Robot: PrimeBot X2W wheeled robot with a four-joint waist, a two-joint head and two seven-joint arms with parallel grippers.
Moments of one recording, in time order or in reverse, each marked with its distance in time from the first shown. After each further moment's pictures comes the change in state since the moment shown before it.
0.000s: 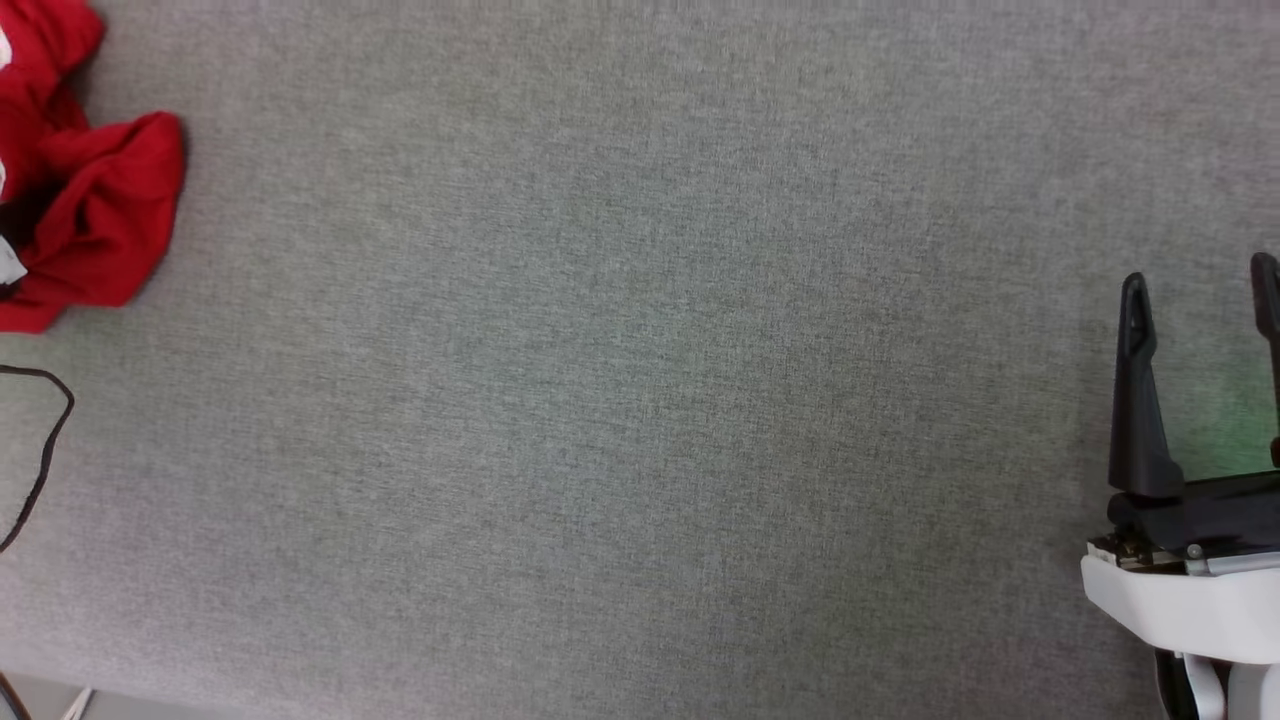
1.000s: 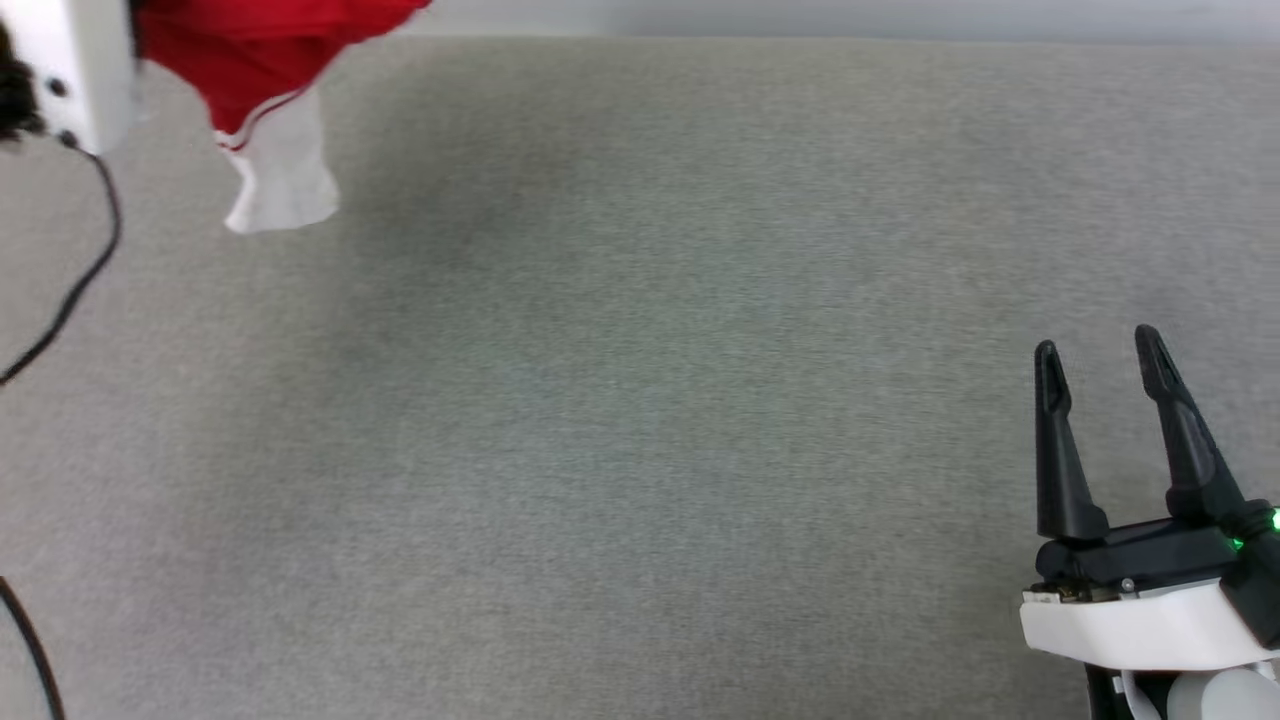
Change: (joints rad) left arm -0.293 0.096 -0.316 -0.531 0.115 0.000 -0.080; right arm 0.046 -0.001 0.069 0.127 0.180 0.000 0.000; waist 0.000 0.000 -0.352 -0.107
